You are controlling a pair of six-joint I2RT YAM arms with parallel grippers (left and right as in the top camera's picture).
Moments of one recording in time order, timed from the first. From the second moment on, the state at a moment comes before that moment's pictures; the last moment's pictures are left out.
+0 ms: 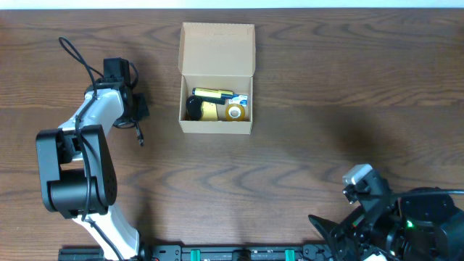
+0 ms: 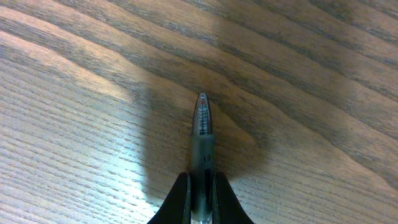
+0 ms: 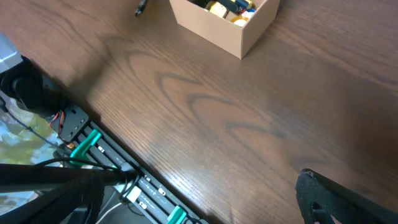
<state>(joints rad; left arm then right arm) 0.08 1.94 1.19 -0.56 -0.07 -0.22 0.56 0.62 1.25 -1.41 -0.19 0.07</state>
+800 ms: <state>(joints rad) -0.31 1.78 1.65 -0.74 0.03 0.51 0.56 0.62 1.25 -1.41 -0.19 0.07</state>
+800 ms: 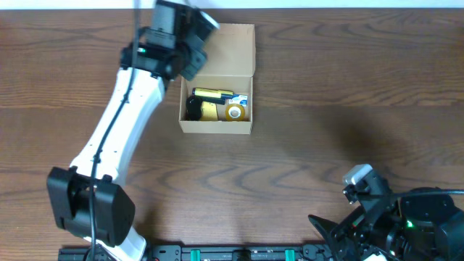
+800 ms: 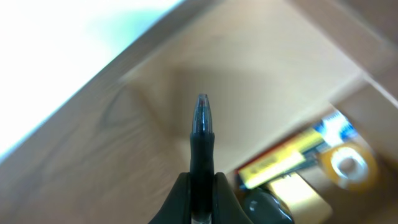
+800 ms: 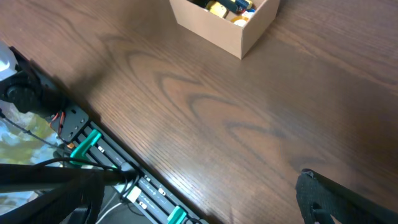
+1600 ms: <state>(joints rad) -0.40 1.97 1.65 -0.78 0.21 1.04 0.56 0.62 1.25 -1.41 -0.19 0.07</state>
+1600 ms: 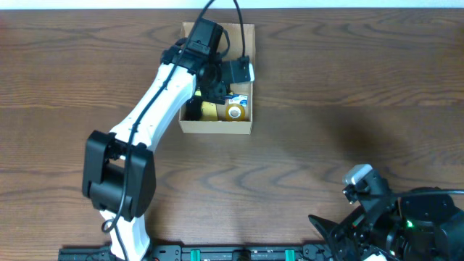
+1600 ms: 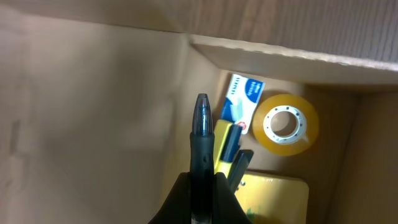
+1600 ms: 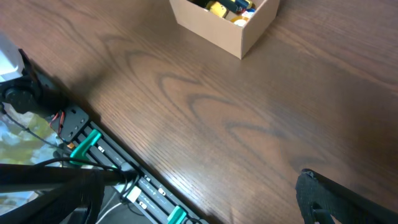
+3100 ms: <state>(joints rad) -0.41 2.03 1.65 -0.74 0.13 1.19 0.56 0.62 1.25 -1.41 -0.19 0.07</state>
